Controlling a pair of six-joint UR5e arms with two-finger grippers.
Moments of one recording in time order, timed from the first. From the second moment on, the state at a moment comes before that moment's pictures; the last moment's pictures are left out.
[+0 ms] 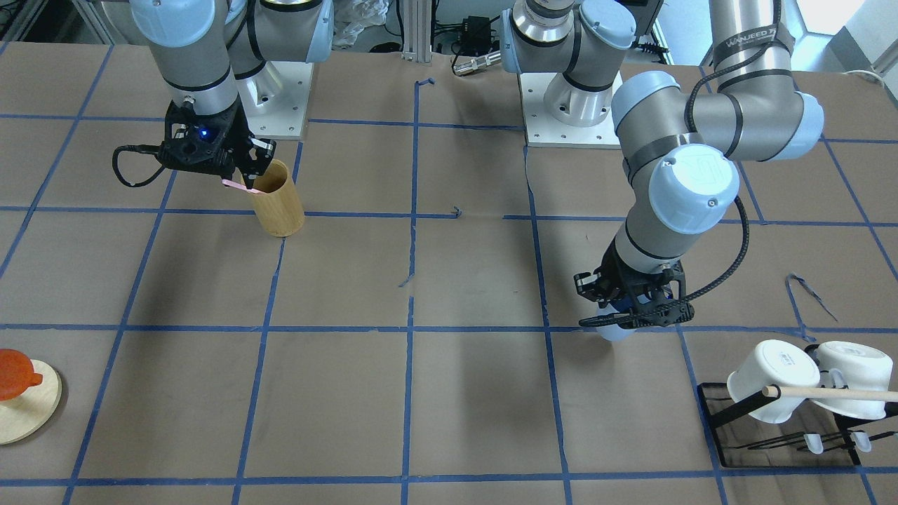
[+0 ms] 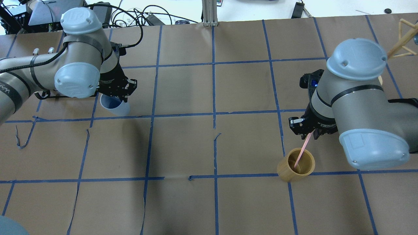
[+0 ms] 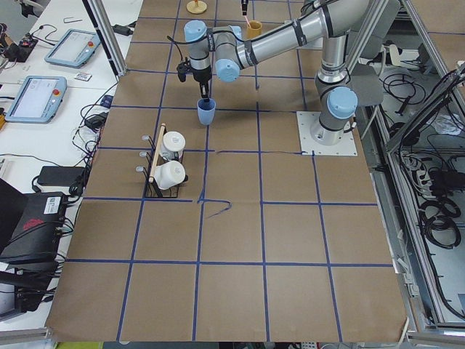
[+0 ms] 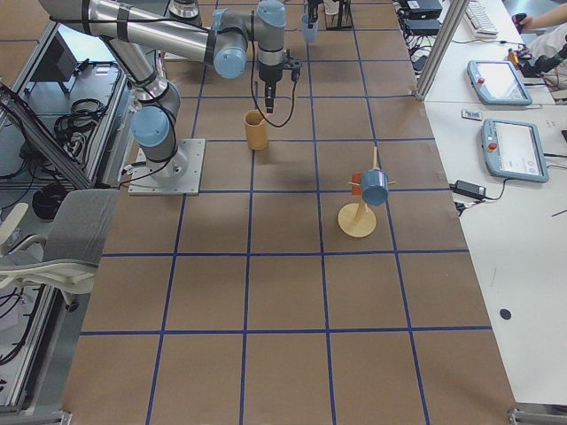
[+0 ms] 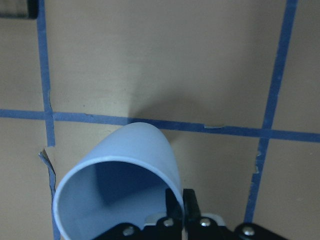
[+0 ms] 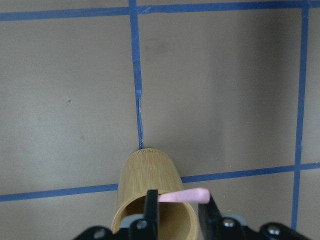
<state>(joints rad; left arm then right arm) -1.54 -1.85 -1.73 -1.18 1.64 -0.09 1.57 -1.76 2.08 -1.87 -1.66 0.06</state>
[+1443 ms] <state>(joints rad) -1.89 -2.00 -1.62 -1.00 1.36 -0.67 1.57 -1.75 2.08 -1.93 -1.66 0.05</state>
